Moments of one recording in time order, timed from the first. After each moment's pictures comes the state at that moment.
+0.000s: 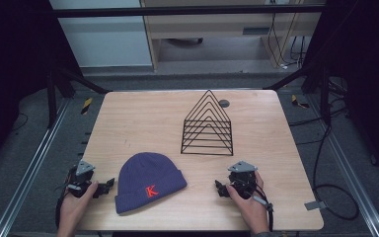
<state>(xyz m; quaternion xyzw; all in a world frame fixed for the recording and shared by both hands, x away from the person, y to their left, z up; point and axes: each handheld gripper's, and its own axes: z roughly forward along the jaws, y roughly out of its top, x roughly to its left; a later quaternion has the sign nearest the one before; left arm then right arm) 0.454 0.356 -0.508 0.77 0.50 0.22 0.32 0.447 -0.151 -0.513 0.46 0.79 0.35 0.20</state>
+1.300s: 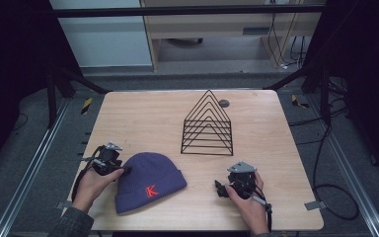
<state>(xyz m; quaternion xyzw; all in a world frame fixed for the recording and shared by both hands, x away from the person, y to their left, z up) 0.506 0.282 -0.466 0.84 0.47 0.12 0.25 0.445 -0.148 -0.513 0.47 0.78 0.35 0.21</state>
